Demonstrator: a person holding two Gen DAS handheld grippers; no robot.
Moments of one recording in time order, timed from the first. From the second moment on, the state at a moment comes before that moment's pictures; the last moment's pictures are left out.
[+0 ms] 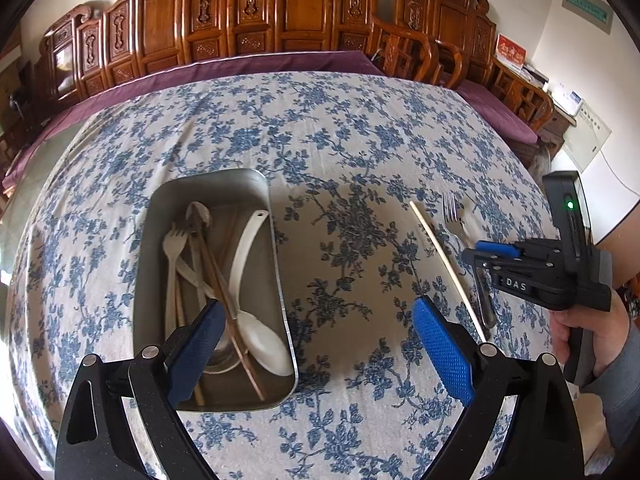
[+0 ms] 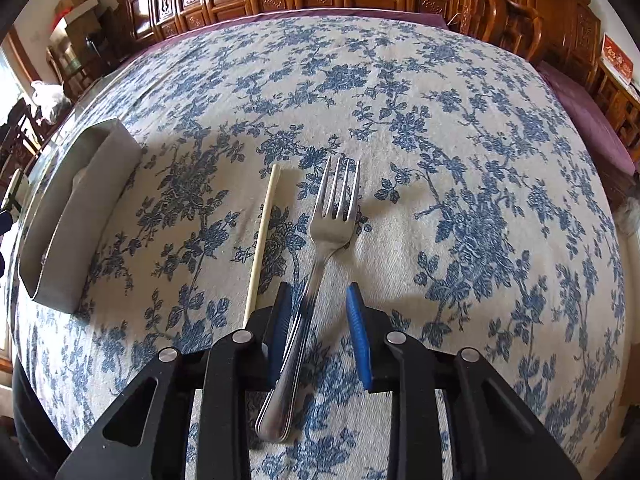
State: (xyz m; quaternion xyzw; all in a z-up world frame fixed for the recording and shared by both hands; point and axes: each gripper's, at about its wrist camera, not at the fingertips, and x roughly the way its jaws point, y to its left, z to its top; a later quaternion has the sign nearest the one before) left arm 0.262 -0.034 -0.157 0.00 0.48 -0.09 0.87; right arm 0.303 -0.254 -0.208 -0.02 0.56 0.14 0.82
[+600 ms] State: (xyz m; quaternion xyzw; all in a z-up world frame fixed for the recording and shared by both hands) left arm 0.279 -0.119 -0.174 0.04 0.50 -0.11 0.86; right arm 0.275 -0.310 -0.204 -0.04 0.57 0.13 0.81
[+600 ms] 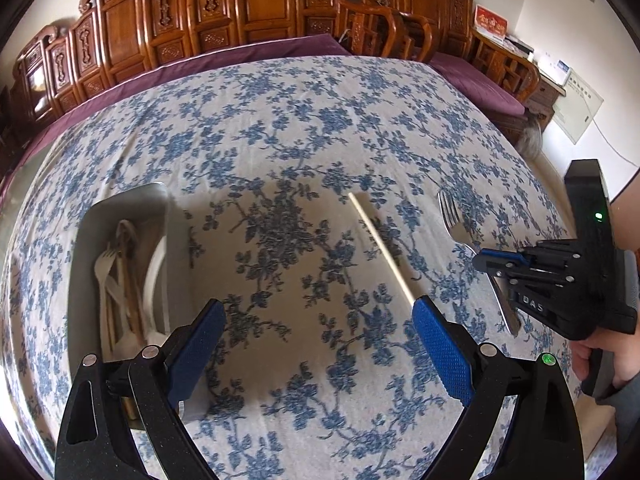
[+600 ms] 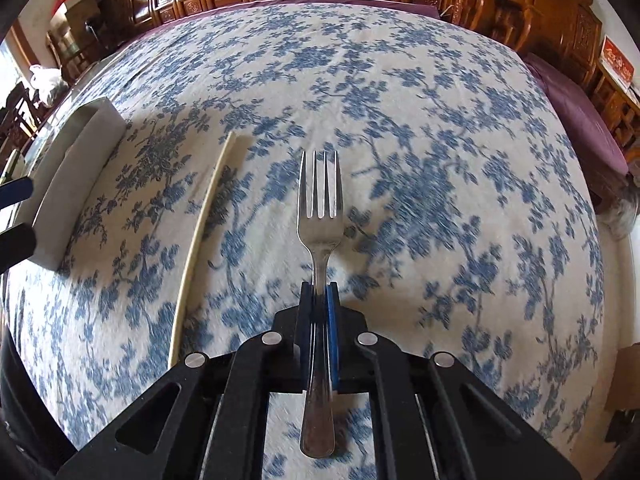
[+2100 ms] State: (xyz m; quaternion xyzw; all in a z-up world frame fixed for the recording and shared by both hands) left arm 0.281 -0.165 -0.215 0.06 0.55 -0.12 0.82; right arm 0.234 -0.354 -0.210 0.01 0.56 0.12 0.82
